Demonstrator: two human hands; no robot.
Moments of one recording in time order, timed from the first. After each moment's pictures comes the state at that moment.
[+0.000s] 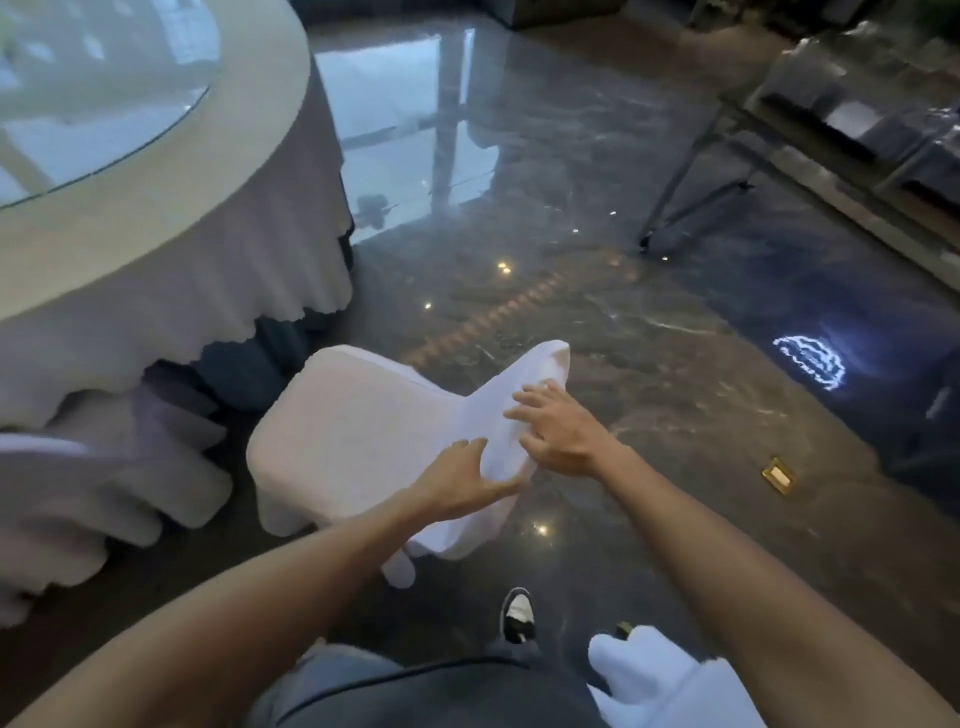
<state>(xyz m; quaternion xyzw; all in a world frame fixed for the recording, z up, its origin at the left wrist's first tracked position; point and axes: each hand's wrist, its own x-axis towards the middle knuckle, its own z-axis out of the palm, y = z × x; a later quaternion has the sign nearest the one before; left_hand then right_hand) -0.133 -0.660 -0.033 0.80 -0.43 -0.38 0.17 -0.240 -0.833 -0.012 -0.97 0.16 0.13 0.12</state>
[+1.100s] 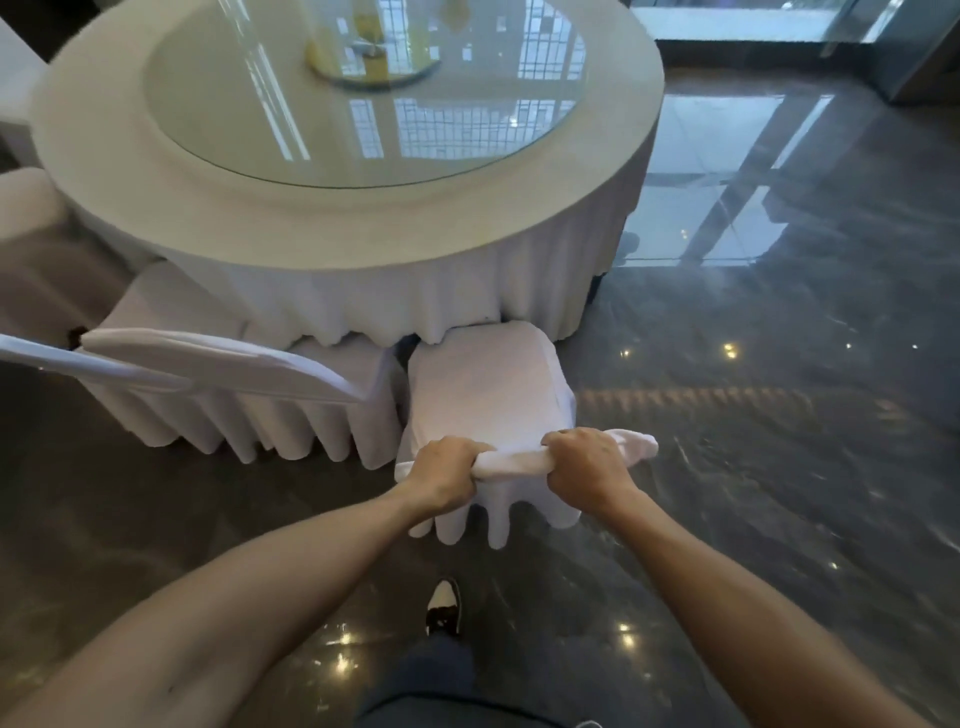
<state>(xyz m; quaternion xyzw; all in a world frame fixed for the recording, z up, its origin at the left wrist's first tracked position) 0.061 -0.512 -0.019 0.92 -0.21 -0.27 0.19 0.020 -0.715 -0.019 -0.99 -0.02 0.12 0.07</state>
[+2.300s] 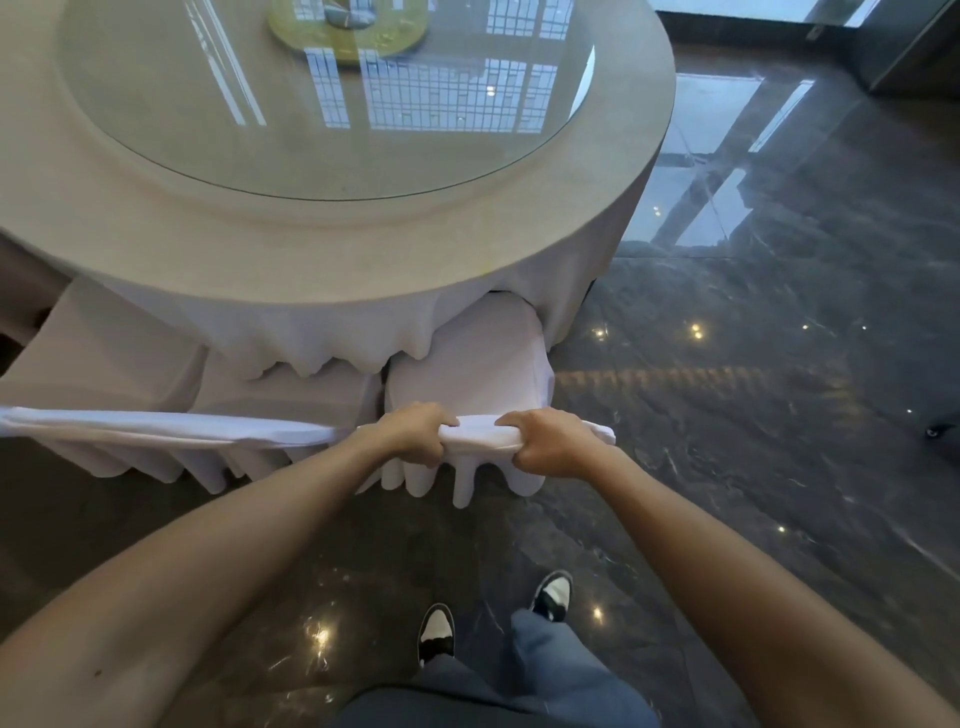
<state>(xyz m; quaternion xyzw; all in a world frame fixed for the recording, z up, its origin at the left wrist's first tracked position) 0.282 -0.484 -0.026 0.88 -0.23 -0.41 0.08 0.209 -0.692 -0.017 -0.93 -0.01 0.30 0.20</state>
